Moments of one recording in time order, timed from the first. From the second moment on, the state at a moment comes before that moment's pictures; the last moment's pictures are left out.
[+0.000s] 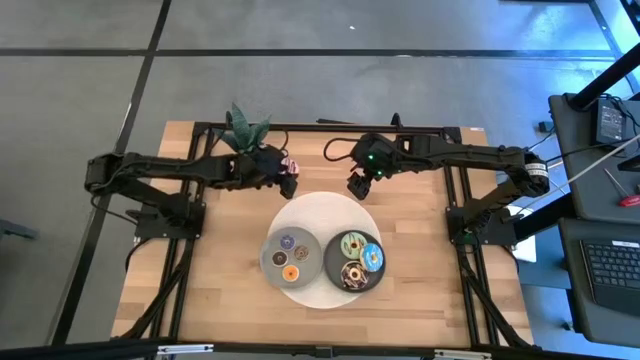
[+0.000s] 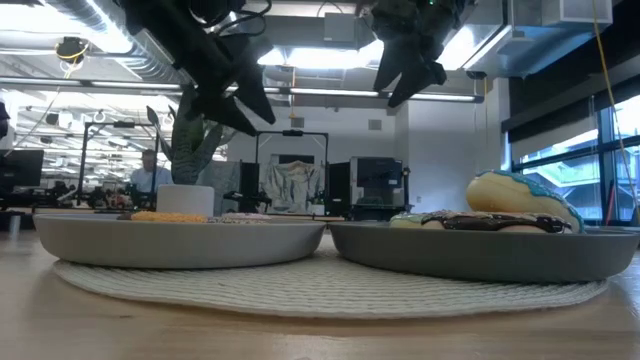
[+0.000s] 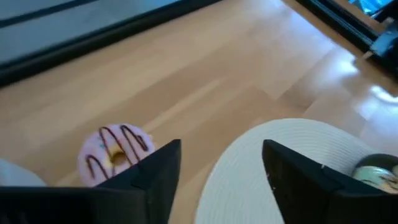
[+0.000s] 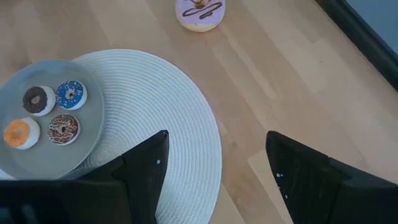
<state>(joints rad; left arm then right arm) 0.19 1.26 0.82 -0.25 -0.34 -0.61 -0.17 1.51 1.37 -0.82 0.12 0.36</state>
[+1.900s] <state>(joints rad) 0.42 1.69 0.82 -0.20 -0.23 0.21 -0.19 1.51 1.37 -0.78 0.23 0.33</state>
